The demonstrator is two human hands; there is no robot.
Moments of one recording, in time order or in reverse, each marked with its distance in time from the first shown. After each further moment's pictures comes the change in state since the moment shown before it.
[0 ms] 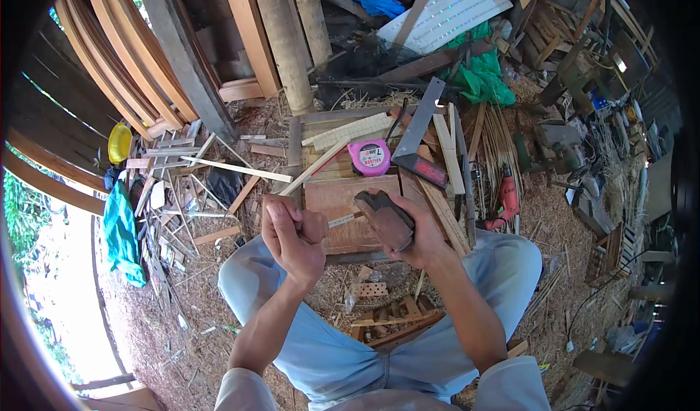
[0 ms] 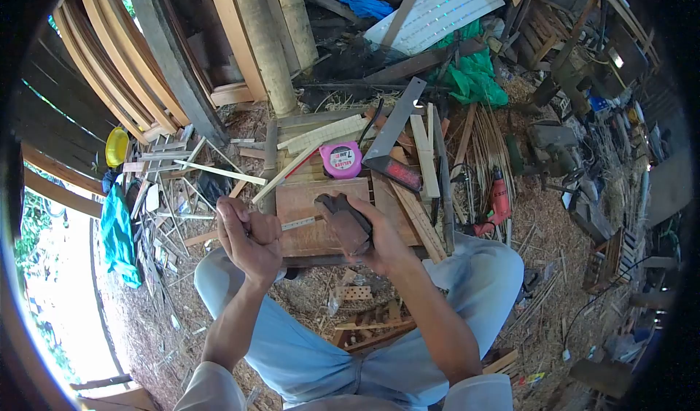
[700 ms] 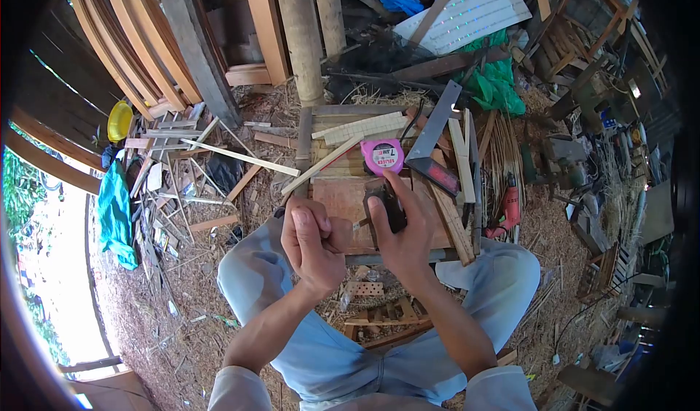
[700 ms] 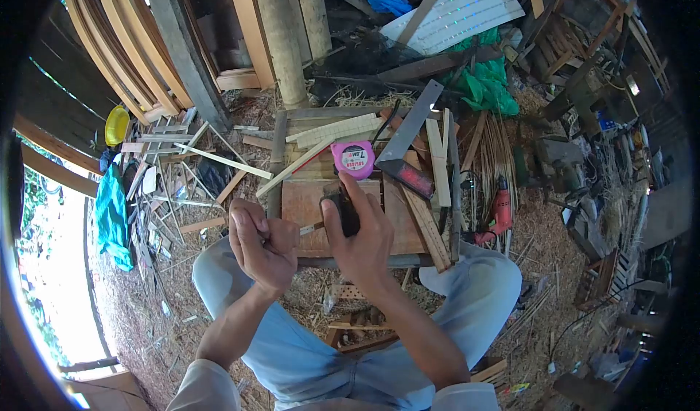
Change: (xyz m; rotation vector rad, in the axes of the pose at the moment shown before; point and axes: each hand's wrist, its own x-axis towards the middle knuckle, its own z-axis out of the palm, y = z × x) left_hand -0.007 0.003 0.009 -0.012 -0.037 -0.034; right_hand 0.019 0.022 0.045 -1.254 0.542 -0.987
